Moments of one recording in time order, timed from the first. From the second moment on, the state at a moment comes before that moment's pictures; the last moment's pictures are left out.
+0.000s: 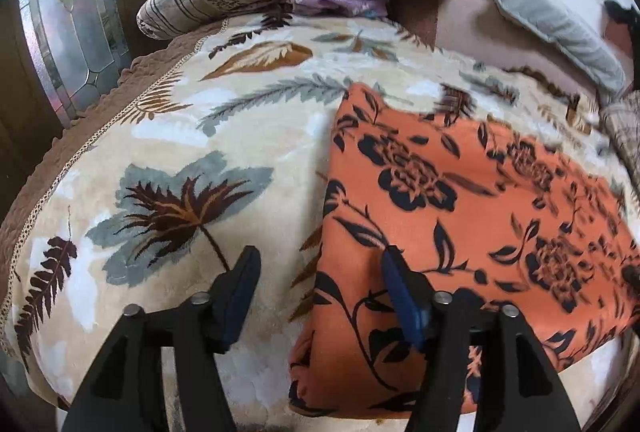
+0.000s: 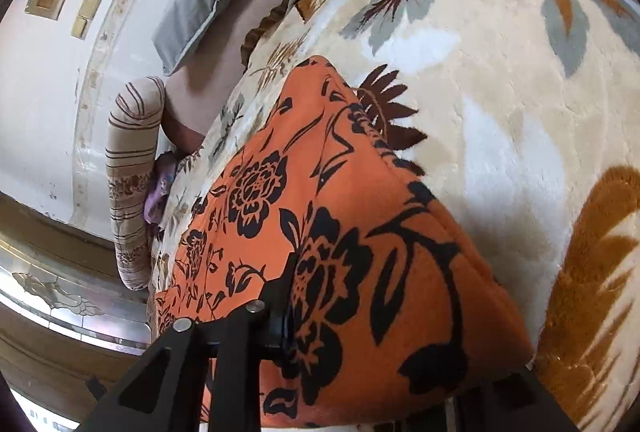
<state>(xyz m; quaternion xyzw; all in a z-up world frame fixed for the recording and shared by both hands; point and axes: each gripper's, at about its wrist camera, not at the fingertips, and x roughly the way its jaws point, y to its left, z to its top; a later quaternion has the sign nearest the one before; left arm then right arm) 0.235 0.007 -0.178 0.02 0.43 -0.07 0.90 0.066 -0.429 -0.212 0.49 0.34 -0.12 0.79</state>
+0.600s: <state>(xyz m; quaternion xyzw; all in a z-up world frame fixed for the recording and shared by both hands) 0.293 -0.040 -0.200 0.04 0.47 -0.08 0.88 0.150 -0.425 -0.135 0.26 0.38 -0.16 0.88</state>
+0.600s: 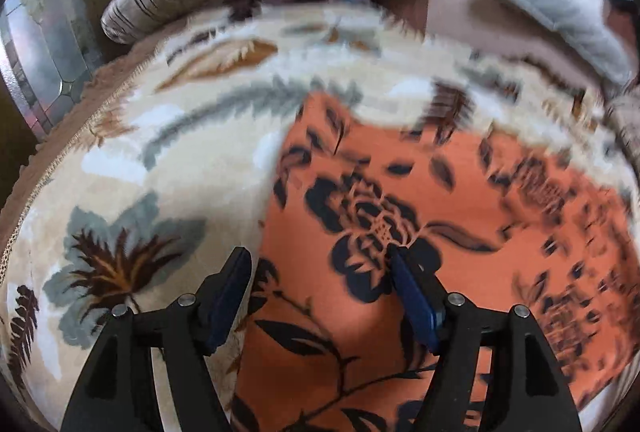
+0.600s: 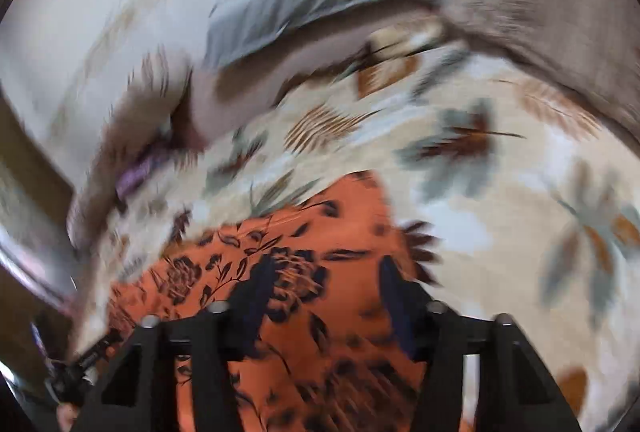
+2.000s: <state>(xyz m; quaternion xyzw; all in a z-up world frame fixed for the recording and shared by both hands) 0.262 -0.053 -0.193 0.12 0.46 -0.06 0.88 0.020 -0.433 -0.191 0.48 0.39 -0.12 0.78</state>
